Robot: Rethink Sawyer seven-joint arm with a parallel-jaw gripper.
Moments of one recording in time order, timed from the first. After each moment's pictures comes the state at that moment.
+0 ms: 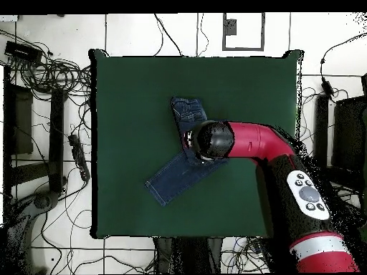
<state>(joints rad) -0.46 -0.61 0.34 1.59 -0.31 0.69 1.57</state>
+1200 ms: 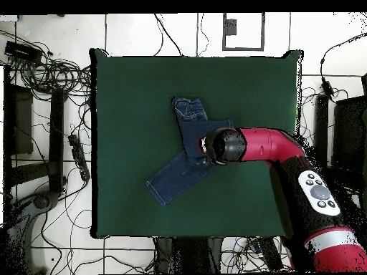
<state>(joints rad) -0.55 -0.54 0.39 1.57 -0.49 0.66 1.57</state>
